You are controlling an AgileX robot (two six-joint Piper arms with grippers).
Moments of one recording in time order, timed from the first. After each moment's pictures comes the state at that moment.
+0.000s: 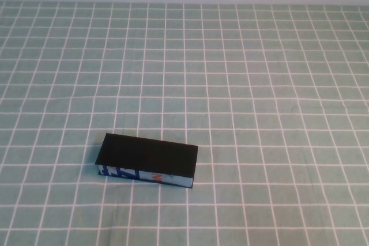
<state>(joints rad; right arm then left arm) 0.40 0.21 -0.23 0.28 0.29 -0.18 -0.03 -0.01 -0.03 0.07 0.32 -0.19</state>
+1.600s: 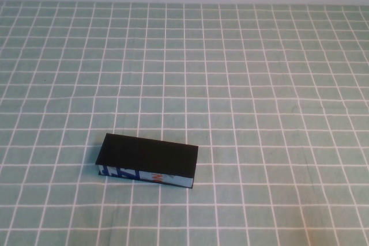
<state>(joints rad) 0.16 0.01 -0.07 0.23 0.32 -0.18 -0.06 -0.01 0.03 0.10 0.40 -0.22</state>
